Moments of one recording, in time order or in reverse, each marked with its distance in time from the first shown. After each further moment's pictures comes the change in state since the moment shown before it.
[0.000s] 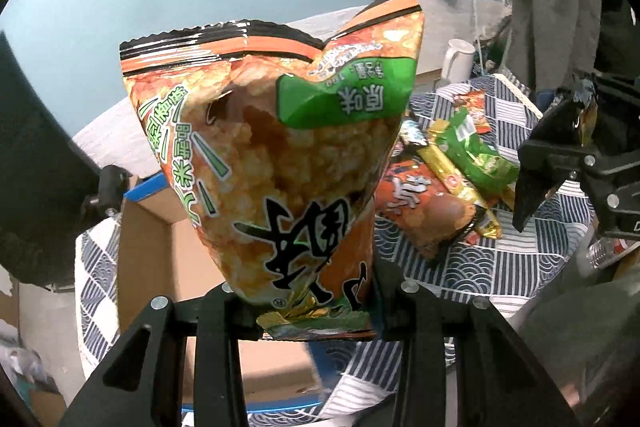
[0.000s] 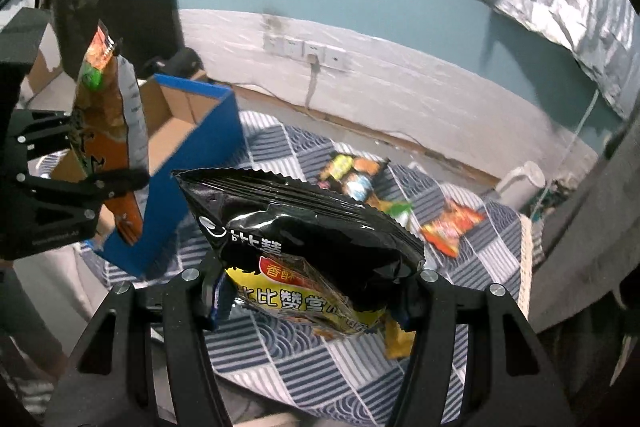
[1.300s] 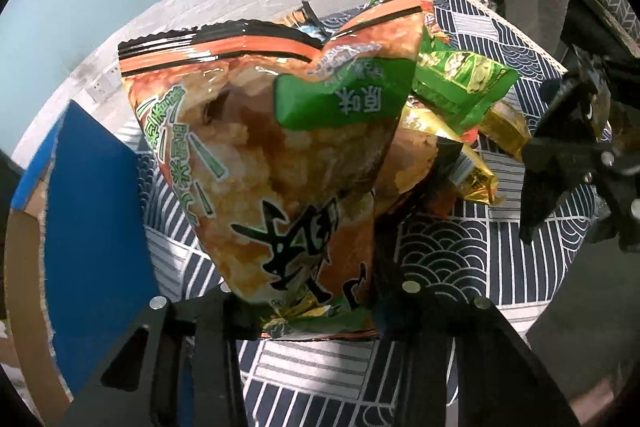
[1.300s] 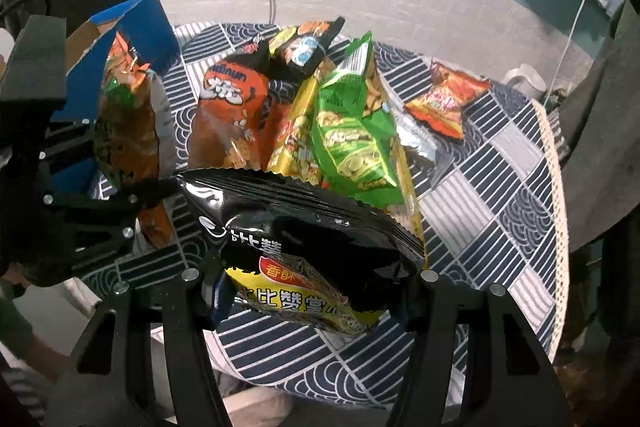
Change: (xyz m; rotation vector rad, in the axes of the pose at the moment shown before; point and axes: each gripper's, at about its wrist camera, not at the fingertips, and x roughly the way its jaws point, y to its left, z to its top) left arm 0.121 -0.102 -0.032 0.147 0.112 -0.121; right arm 0.074 -0.060 -0.106 0.159 0.191 -0.040
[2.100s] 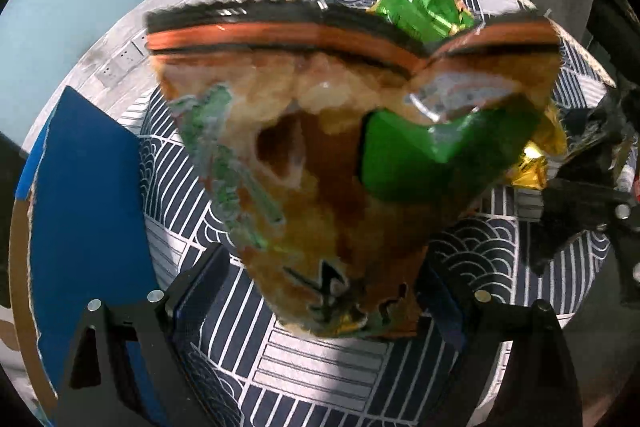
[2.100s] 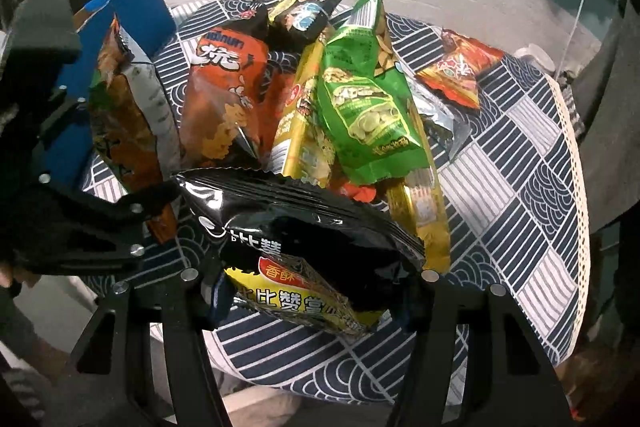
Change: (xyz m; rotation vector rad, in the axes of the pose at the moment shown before) left arm 0.031 -0.007 0.005 -0.017 0.083 0.071; right arm 0.028 -0.001 -0.015 0.025 0.064 0.032
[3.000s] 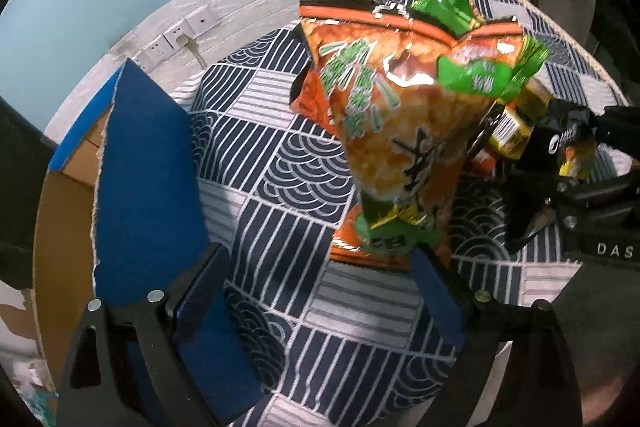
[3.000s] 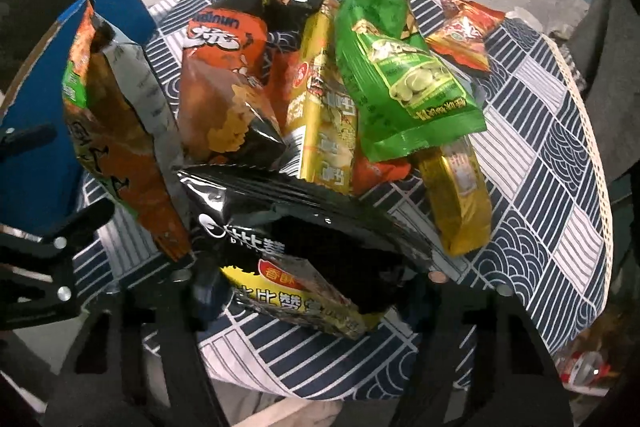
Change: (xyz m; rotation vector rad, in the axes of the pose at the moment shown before) left arm -0.039 0.030 -0.031 -0.044 -0.024 0.041; right arm 0.019 0.017 -0.001 0.116 0.044 -0.013
